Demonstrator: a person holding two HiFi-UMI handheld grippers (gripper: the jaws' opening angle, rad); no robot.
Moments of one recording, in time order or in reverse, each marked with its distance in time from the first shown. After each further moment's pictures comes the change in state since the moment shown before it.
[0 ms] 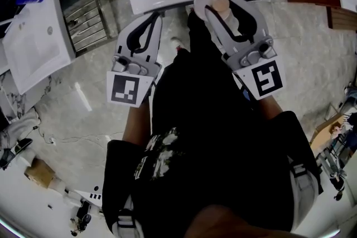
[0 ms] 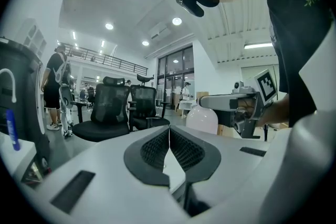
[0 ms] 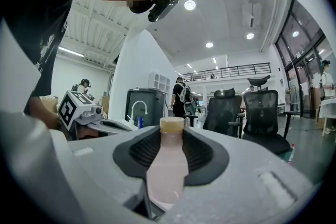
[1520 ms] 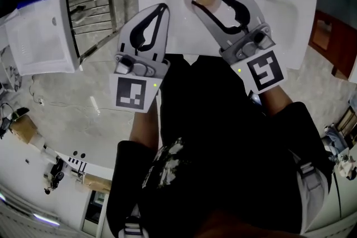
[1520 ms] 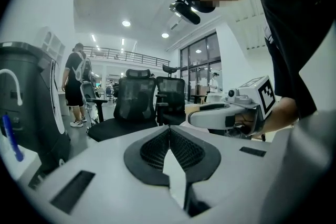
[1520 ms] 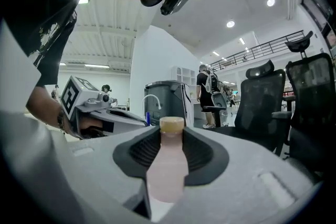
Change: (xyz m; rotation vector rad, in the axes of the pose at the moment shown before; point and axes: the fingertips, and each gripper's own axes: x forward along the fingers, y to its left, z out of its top) left arm 0.207 0.211 0.019 -0.053 0.064 0.281; right arm 0.280 -0.150 -0.062 0.061 0.043 0.412
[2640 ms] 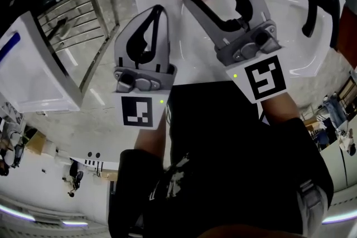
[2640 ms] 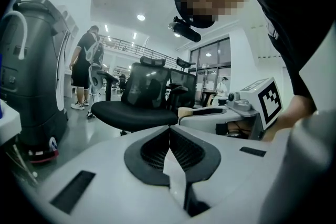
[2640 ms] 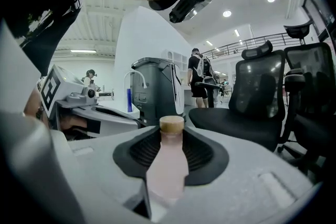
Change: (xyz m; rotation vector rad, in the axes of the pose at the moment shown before) left arm 0.092 0.135 -0.121 -0.141 -0.023 0.010; right arm 0.162 -0.065 -0.138 -0.010 0.141 -0.094
